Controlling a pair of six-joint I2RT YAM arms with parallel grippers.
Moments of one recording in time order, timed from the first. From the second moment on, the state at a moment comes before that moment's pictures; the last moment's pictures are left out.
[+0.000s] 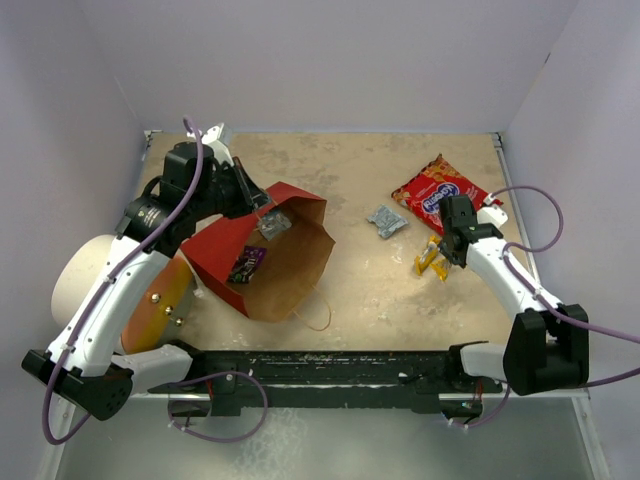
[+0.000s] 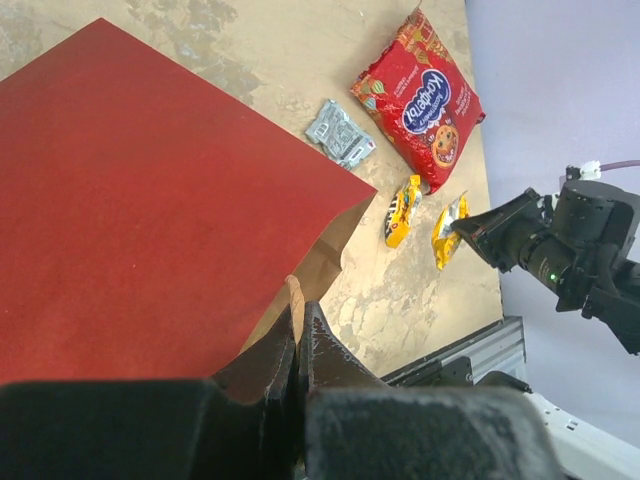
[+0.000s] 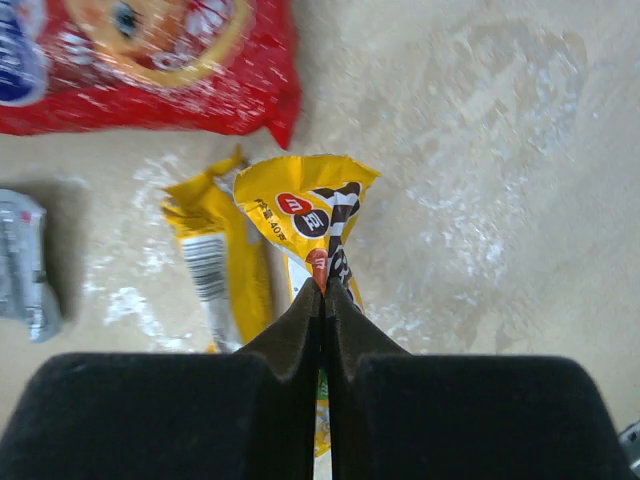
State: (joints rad) left arm -0.44 1.17 1.43 -0.77 0.13 -0.67; right arm 0.16 1.28 0.88 -0.68 0.54 0.89
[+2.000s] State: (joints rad) left arm -0.44 1.14 1.44 -0.92 0.17 -0.67; right arm 0.98 1.69 1.04 0.17 -0.54 -1.13
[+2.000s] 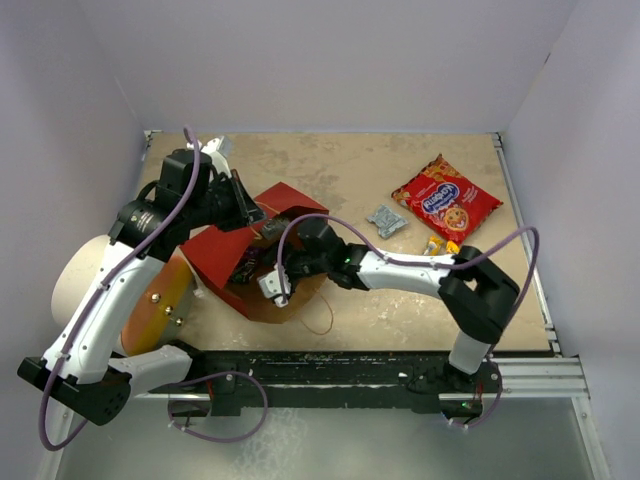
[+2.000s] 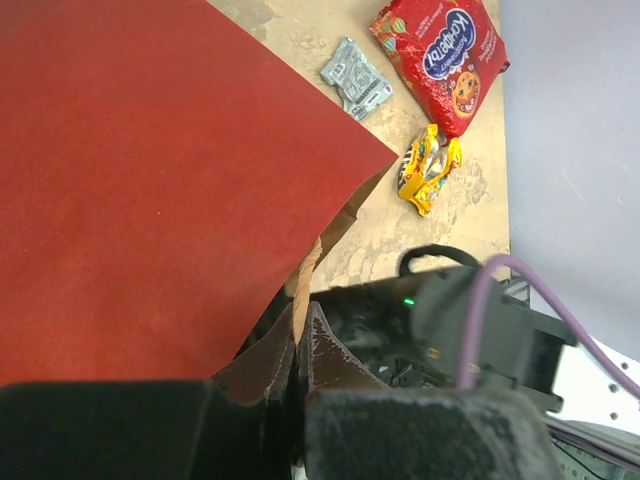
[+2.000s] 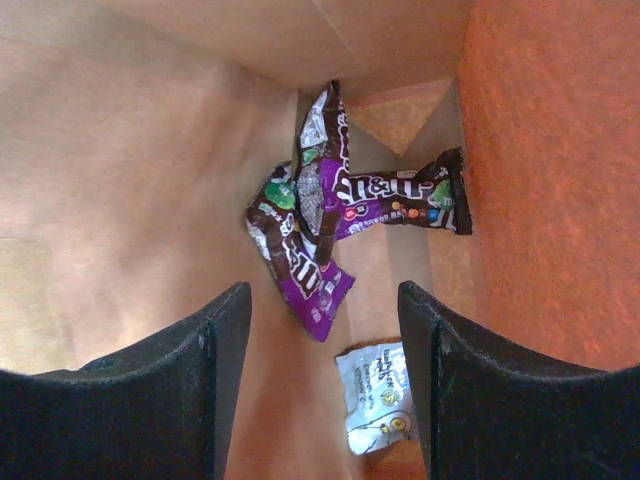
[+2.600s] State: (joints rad) left arm -0.44 1.14 1.48 -0.96 0.19 -0.68; right arm 0.98 2.02 1.26 0.14 -0.54 -1.31
